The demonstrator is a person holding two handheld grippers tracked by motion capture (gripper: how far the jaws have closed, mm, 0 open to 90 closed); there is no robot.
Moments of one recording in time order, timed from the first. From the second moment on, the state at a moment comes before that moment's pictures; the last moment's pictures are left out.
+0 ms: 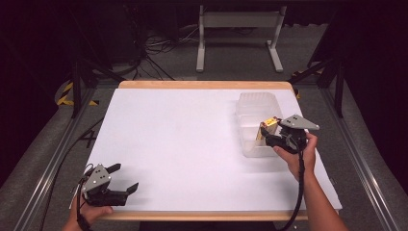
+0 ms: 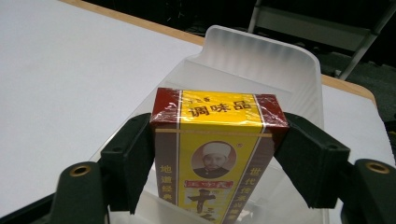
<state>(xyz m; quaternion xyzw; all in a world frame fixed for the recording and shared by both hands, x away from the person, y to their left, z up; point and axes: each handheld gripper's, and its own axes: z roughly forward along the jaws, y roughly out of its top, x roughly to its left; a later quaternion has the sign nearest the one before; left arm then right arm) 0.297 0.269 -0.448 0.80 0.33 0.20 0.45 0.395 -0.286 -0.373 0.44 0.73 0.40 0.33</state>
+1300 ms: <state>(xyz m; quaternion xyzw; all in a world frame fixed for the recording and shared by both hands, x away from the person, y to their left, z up) 0.313 0.255 -0.447 0.81 0.32 0.19 0.46 0.374 -0.289 -0.369 0.41 0.77 0.36 0.33</state>
